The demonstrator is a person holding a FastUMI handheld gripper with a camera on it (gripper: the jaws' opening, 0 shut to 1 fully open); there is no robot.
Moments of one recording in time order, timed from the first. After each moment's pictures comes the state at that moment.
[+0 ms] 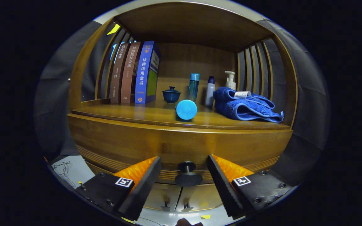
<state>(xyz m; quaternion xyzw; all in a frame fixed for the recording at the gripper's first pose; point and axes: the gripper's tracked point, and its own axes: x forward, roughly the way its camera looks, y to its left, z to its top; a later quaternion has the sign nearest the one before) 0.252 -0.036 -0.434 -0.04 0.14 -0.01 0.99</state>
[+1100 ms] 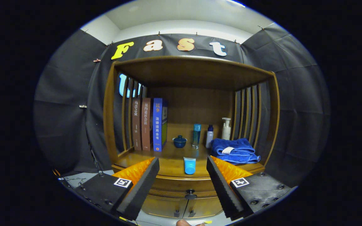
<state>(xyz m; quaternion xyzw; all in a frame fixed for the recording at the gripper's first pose) 0.175 -0.012 -0.218 -0.01 0.04 0.02 1.00</state>
